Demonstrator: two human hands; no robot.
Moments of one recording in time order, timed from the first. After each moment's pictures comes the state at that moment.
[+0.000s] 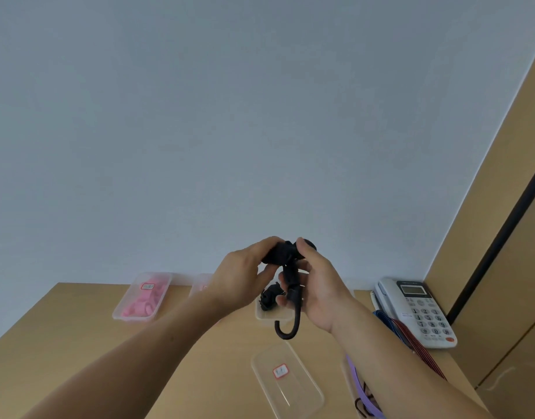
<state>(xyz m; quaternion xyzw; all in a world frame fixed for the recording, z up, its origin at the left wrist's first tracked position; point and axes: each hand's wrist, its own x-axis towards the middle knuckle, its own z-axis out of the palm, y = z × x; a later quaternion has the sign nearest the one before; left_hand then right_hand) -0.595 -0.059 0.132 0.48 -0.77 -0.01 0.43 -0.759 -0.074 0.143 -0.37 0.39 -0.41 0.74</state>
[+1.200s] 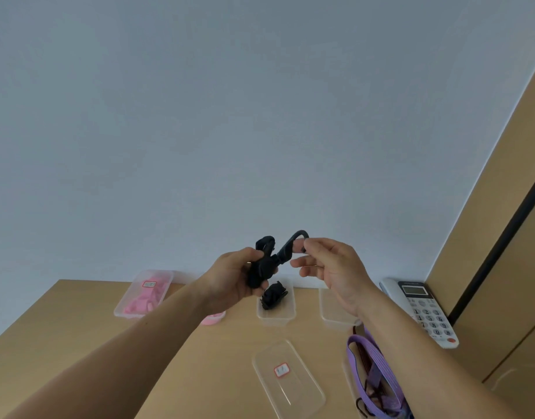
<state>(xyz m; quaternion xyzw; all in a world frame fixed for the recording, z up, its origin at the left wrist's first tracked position) -0.573 -0.064 0.131 0.42 -0.40 -0.66 0.48 -0.786 -0.092 0.150 -0.58 0.34 -0.46 0.58</state>
